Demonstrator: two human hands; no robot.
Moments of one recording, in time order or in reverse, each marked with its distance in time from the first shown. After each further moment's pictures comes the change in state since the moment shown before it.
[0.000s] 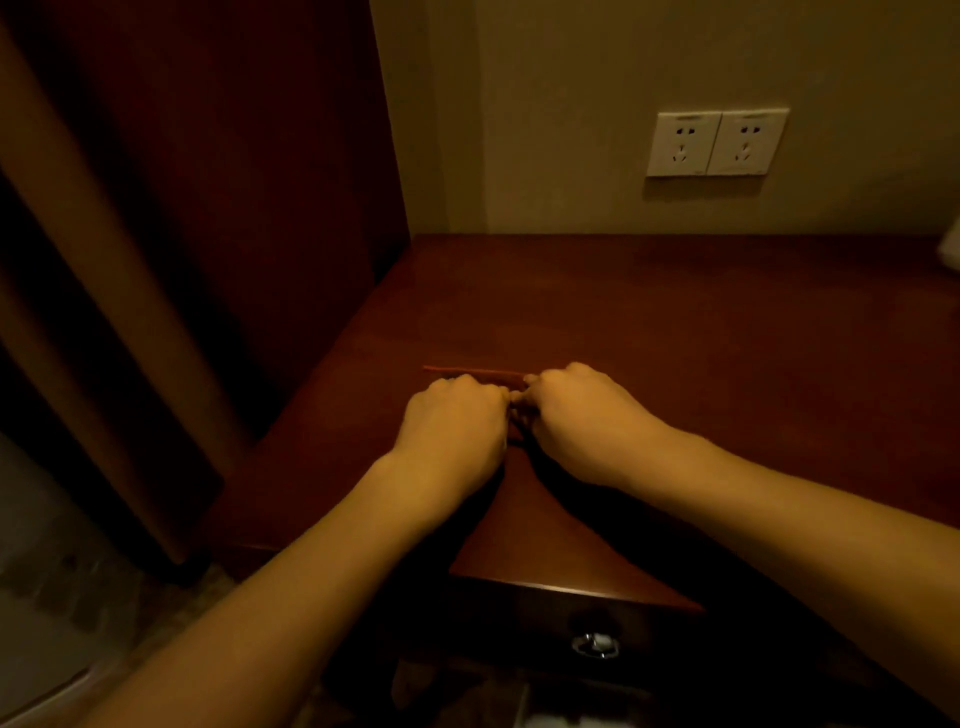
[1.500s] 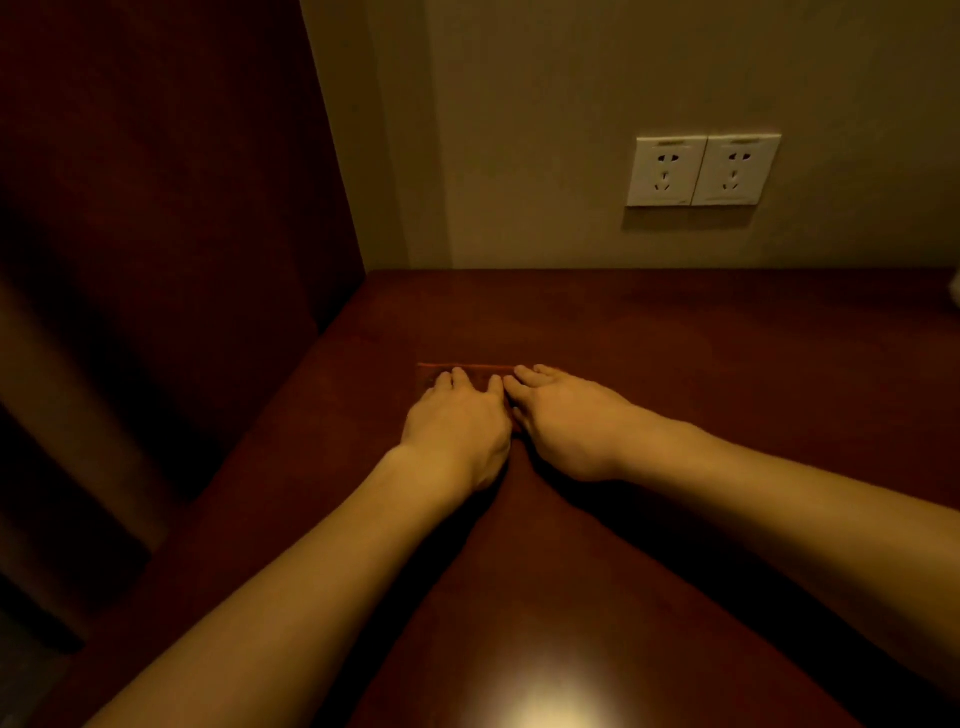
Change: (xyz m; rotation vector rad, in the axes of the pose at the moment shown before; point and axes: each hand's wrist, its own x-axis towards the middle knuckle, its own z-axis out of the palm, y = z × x) left_hand 0.132 -0.001 0.027 -0.003 -0.249 0.000; right_hand 0.109 0.084 0.006 -0.182 -0.148 -0.087
